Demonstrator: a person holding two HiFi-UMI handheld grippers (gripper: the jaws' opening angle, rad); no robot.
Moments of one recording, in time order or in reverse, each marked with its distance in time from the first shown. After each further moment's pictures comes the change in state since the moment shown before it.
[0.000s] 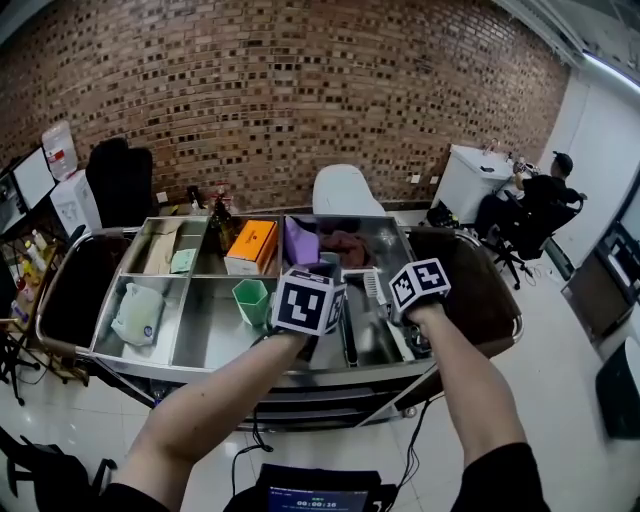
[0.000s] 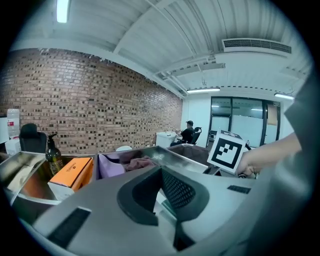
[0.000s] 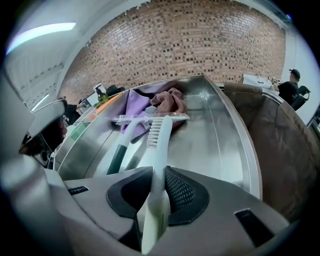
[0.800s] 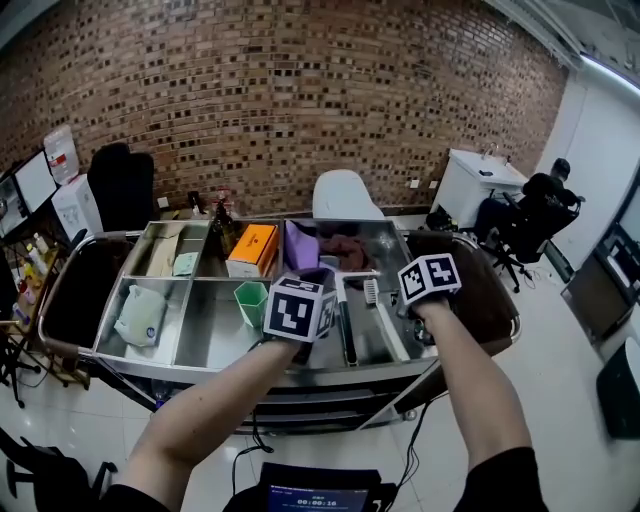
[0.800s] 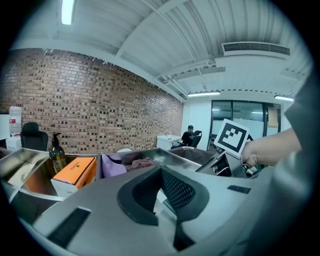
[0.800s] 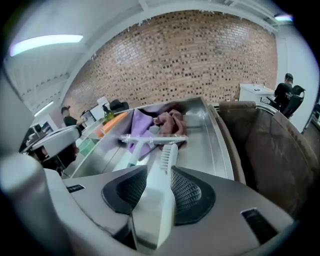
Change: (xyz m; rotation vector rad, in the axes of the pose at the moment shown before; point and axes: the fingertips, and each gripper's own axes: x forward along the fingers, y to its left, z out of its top) left arm -0.016 -0.002 -0.005 -0.016 -0.039 0.003; right arm -0.044 0.008 0.026 0.009 -0.175 0.024
